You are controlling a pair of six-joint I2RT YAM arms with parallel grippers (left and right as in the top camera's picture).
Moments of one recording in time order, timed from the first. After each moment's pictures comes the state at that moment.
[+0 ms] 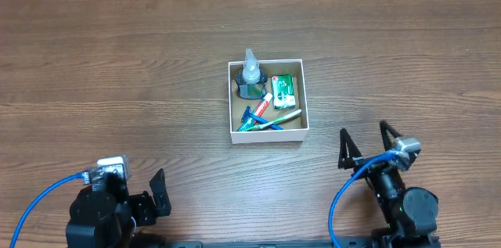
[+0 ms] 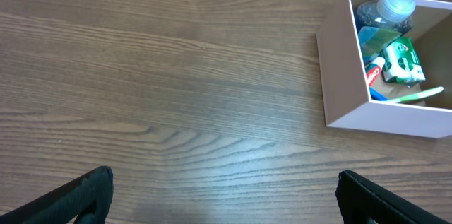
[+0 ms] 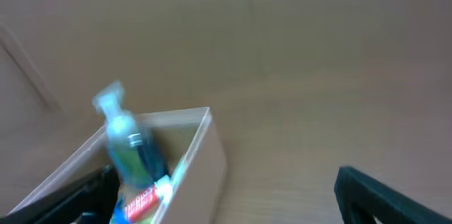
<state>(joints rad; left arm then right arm) -0.12 0.36 0.86 -1.20 -0.10 -0.25 0.12 0.01 0.04 0.01 -0.15 0.21</state>
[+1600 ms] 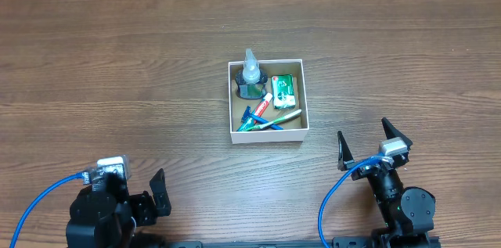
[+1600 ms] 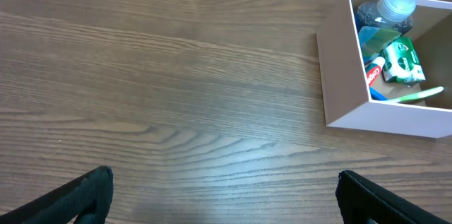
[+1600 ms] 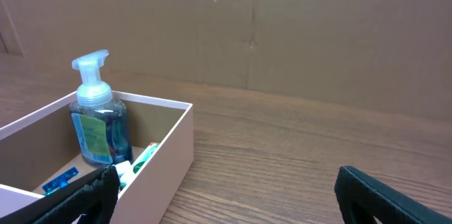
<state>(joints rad) -0.12 0.36 0.86 -1.20 -0.10 -0.25 0.12 0.01 0.02 -0.02 -0.15 -0.05</state>
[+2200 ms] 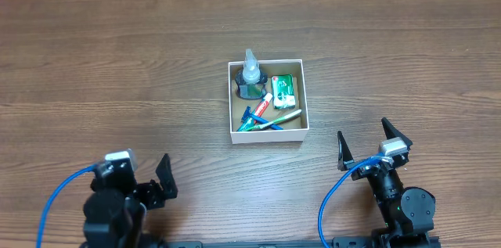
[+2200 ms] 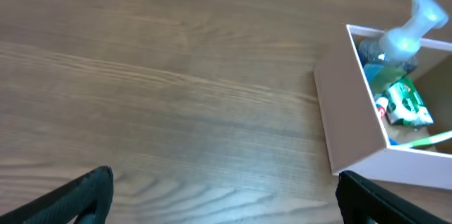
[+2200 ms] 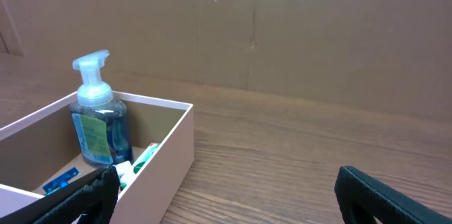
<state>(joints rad) -0.04 0.19 0.52 -0.85 -0.03 -0.23 0.12 0.01 0.02 -0.02 -0.15 -0.05</state>
